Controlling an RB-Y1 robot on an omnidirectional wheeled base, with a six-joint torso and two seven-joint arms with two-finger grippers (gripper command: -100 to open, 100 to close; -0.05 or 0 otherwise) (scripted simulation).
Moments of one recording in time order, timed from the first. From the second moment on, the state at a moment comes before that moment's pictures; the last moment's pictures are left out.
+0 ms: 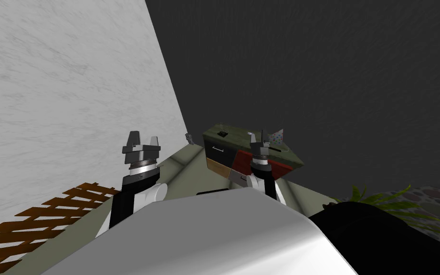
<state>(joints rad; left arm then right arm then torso) 0.46 0.01 0.07 -2.33 0.11 -0.43 -0.05 0.51 0.00 -0.01 -2.38 0.04 -0.51 0.05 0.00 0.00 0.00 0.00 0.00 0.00</state>
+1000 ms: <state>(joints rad) 0.46 0.01 0.07 -2.34 0.11 -0.43 -0.05 0.51 0.00 -0.01 -2.38 0.04 -0.51 0.05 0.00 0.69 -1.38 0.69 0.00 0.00</state>
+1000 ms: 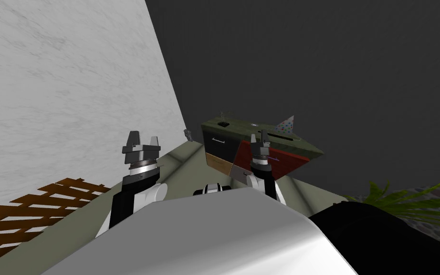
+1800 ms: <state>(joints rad) 0.46 0.01 0.07 -2.33 0.11 -0.43 -0.05 0.46 -0.15 0.02 -2.29 0.20 -0.35 0.11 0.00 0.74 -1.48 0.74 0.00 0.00</state>
